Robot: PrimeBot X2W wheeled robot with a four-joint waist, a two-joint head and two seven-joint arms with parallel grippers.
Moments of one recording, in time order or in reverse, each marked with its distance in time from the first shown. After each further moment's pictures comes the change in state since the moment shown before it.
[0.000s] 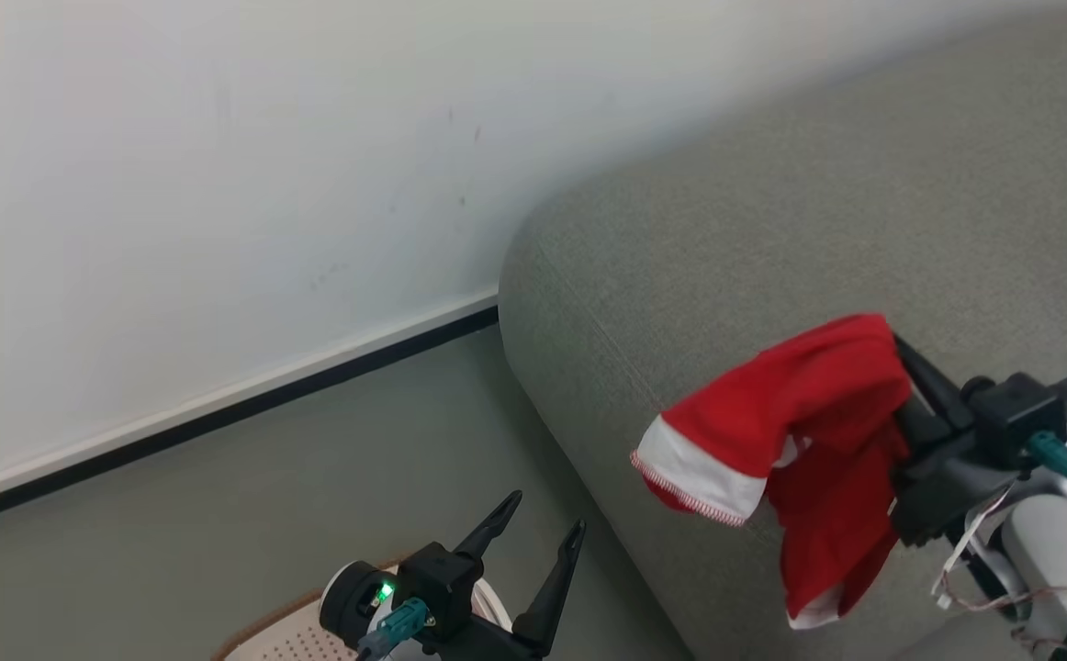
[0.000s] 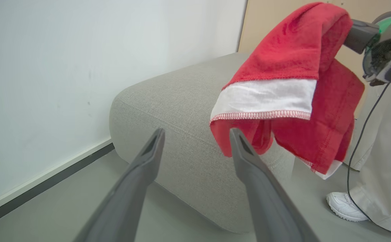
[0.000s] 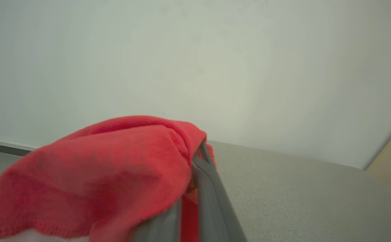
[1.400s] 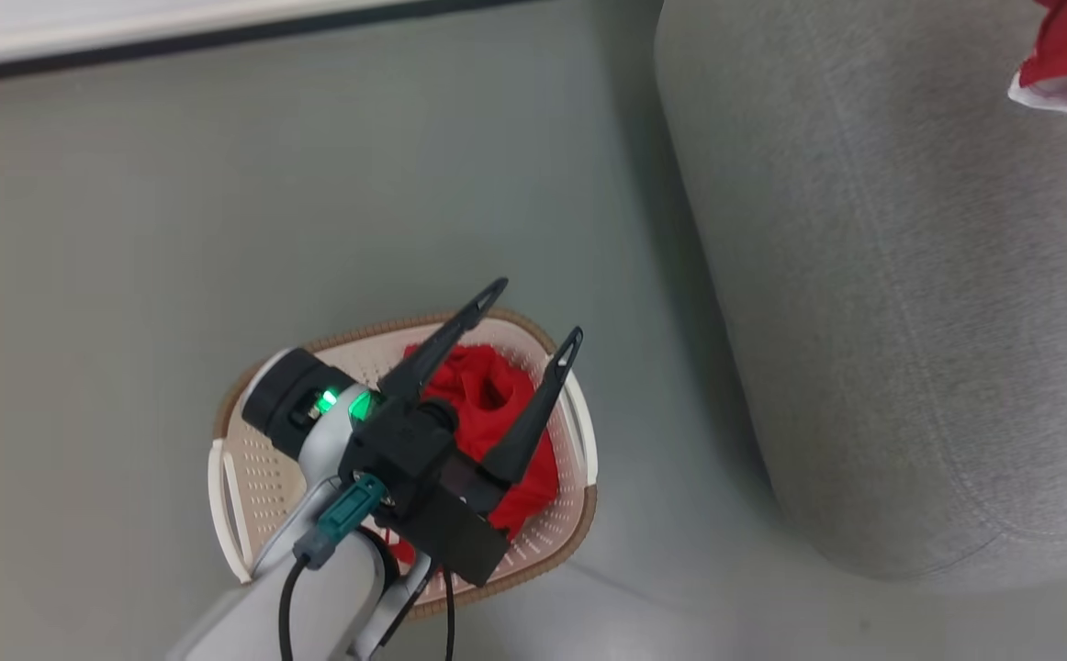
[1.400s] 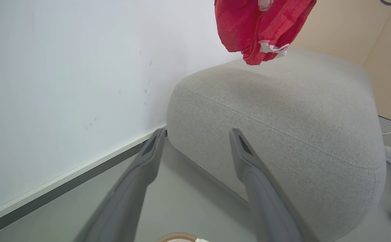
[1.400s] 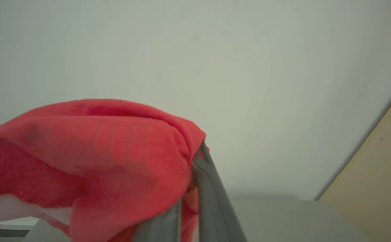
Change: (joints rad) left arm -0.232 0.163 0.021 -0.346 0.165 0.026 0.094; right arm -0.709 -0.182 -0.246 0.344 0.015 -0.018 0.009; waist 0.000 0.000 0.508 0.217
